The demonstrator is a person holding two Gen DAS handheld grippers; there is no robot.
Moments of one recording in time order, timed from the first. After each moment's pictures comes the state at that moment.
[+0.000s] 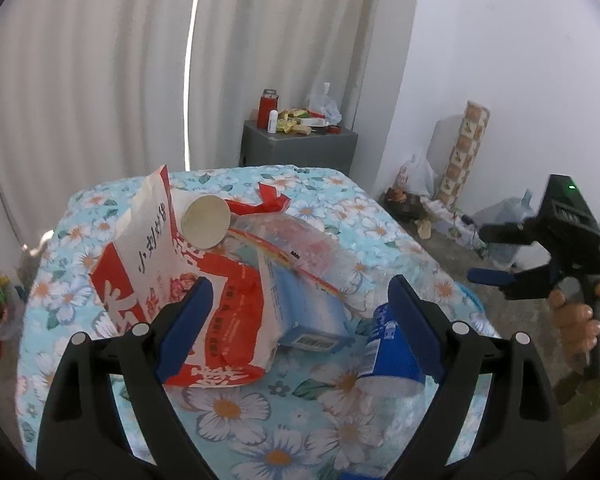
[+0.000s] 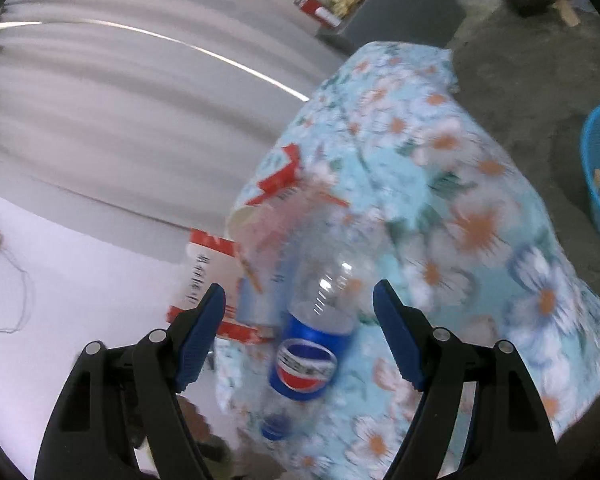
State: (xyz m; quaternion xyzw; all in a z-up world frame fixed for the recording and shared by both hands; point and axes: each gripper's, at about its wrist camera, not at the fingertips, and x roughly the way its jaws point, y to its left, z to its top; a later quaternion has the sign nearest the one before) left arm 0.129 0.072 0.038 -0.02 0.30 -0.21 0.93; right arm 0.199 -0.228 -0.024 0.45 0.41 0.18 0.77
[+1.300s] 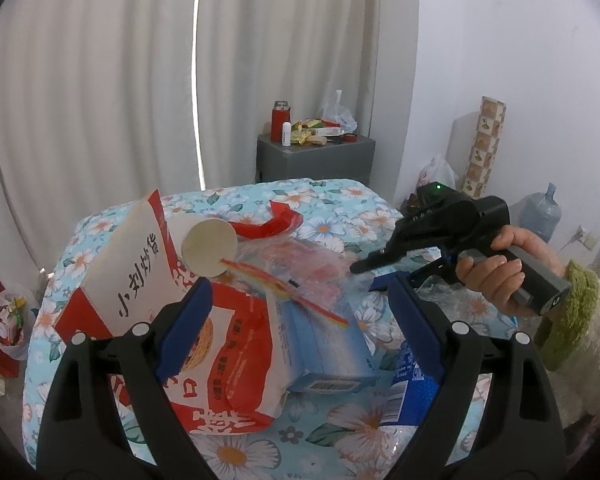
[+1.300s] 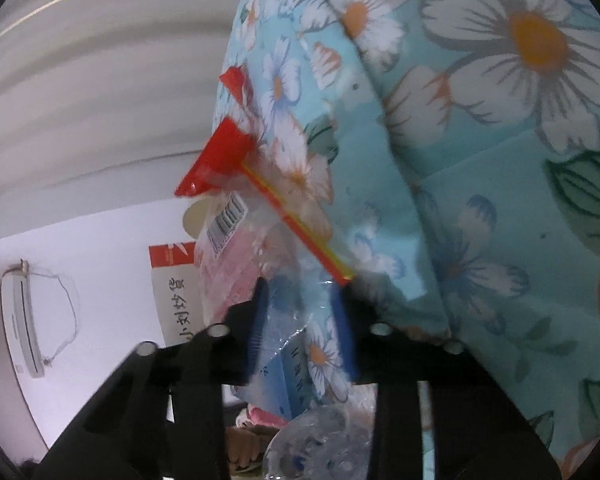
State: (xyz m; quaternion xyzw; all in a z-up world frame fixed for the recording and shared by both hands) left arm 0.155 0.042 0.030 0.03 0.27 -0.17 0.95; right arm 0.372 -0.192 -0.137 0.50 0.58 0.27 0.59
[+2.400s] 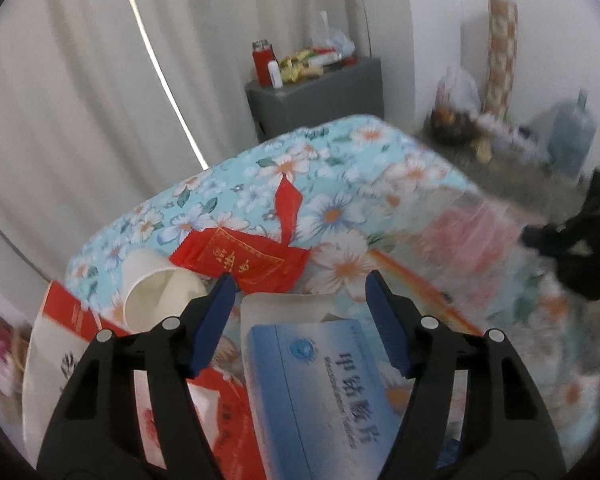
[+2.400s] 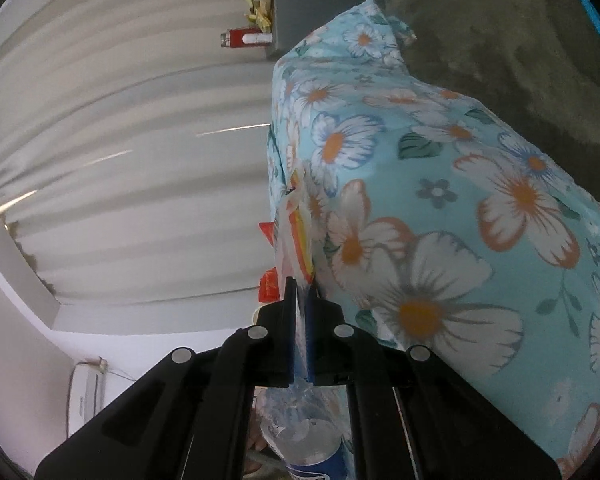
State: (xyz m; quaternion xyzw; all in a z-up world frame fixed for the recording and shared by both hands) left arm 0.288 -0.041 -0.009 0.19 0.37 -0.13 0.90; right arm 0.265 -0.293 -0.171 0.68 0.34 0.19 0.63
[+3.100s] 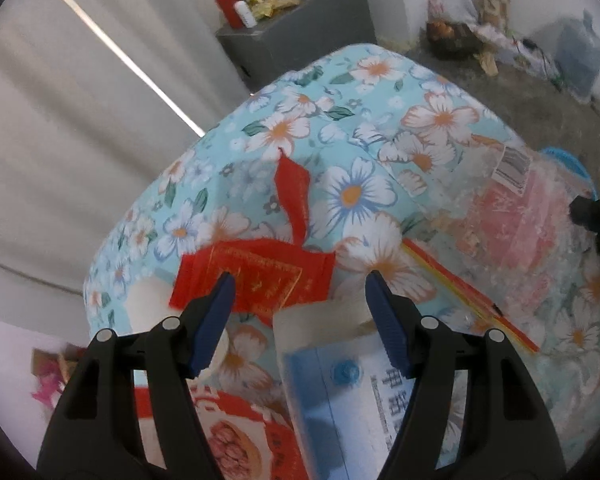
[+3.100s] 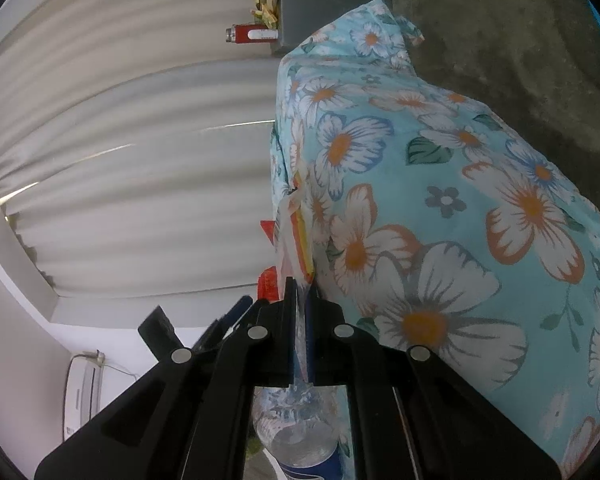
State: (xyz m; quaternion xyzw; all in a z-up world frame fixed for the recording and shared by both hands) left arm 0.356 -0.071 -0.024 0.30 0.49 -0.13 0.81; right arm 0.267 -0.307 -0.164 0.67 0.34 0.19 0.63
